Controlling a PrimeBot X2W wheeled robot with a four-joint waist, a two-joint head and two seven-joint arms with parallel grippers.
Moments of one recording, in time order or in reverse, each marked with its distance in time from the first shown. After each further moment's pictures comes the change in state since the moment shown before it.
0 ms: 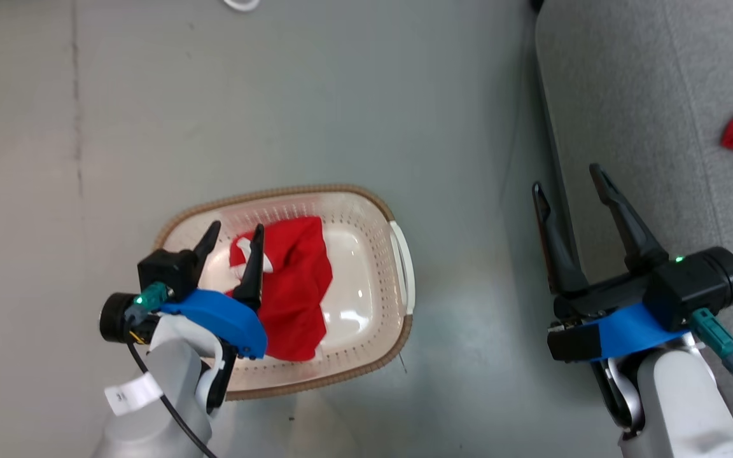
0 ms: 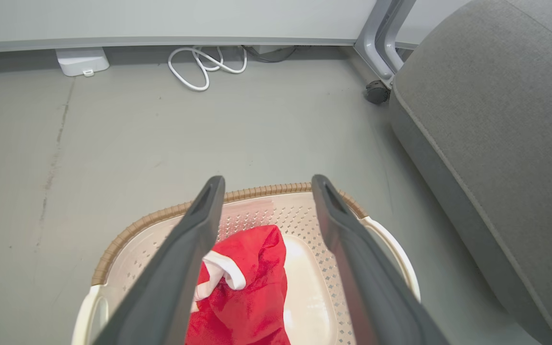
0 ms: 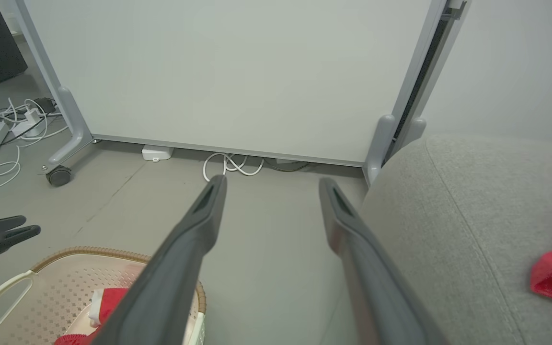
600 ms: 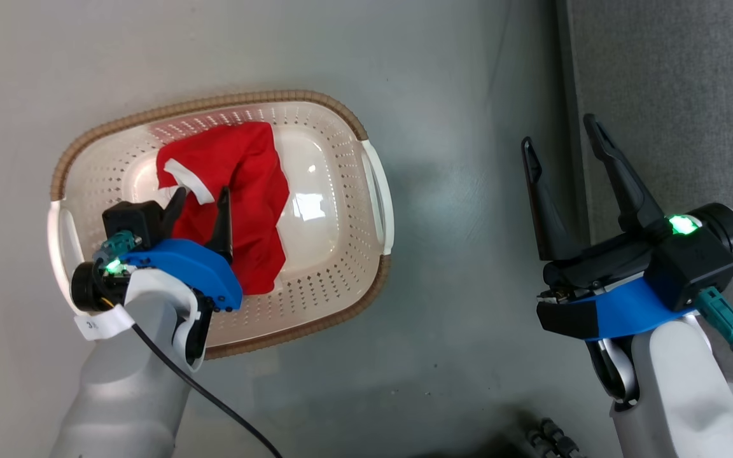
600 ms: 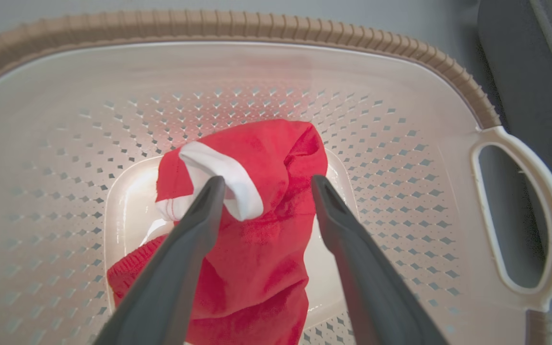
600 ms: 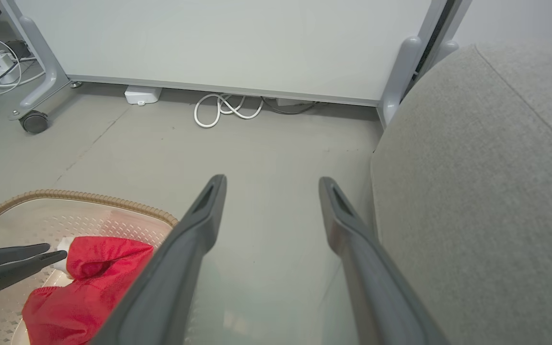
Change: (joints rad) left arm -0.210 0.005 -0.015 0.259 -0.107 0.000 0.000; right arm -0.096 0.000 0.042 -0.030 0.010 0.000 -0.032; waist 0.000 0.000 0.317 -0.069
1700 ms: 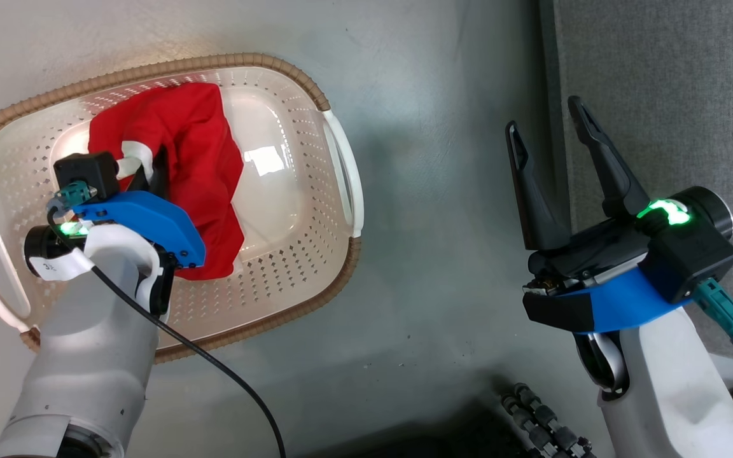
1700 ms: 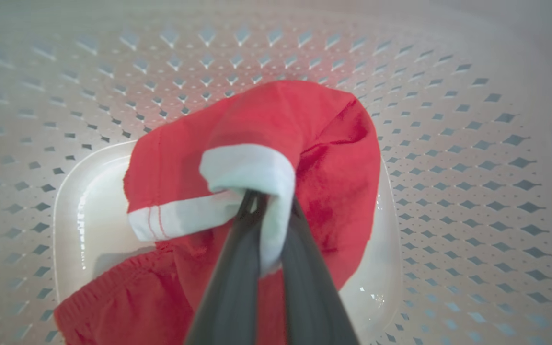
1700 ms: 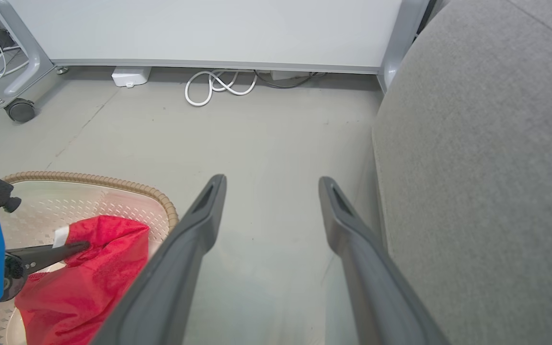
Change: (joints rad) left arm -0.182 0.032 0.007 0.191 -0.019 0.005 0.000; right arm -0.047 0.000 0.050 0.011 0.068 0.000 -0.037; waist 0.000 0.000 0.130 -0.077
